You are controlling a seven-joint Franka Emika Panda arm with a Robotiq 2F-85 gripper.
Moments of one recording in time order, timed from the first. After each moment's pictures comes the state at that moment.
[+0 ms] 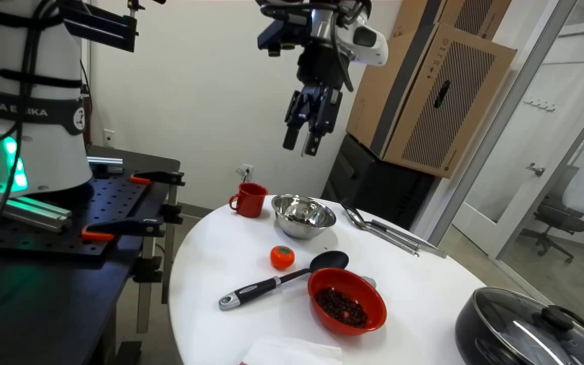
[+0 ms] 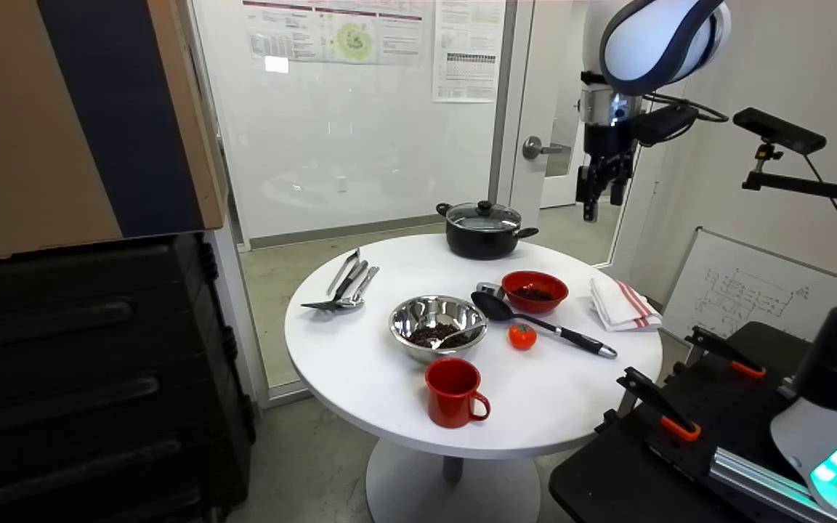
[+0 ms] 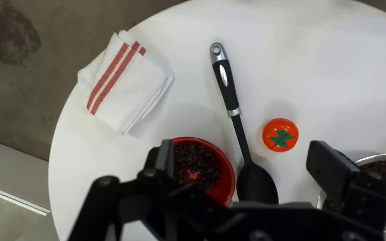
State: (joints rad) arm -0.14 -0.18 0.00 -2.60 -0.30 2.37 -0.03
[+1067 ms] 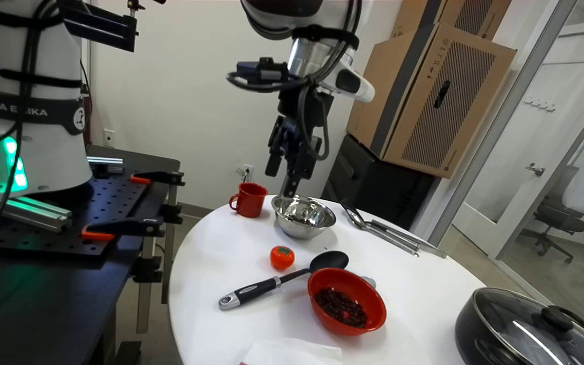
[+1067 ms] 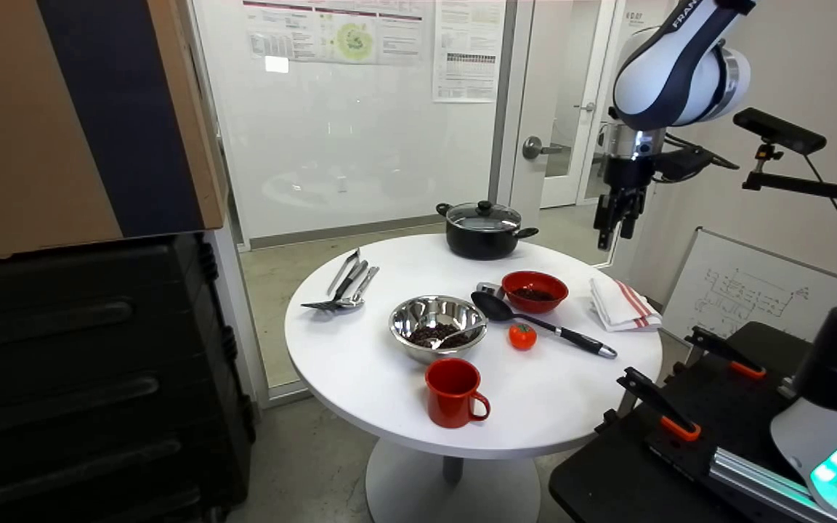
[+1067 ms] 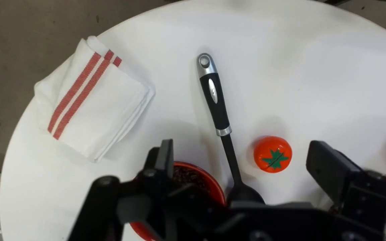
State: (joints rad) arm -0.14 -0.09 -0.14 -2.69 -0.13 2.57 -0.31
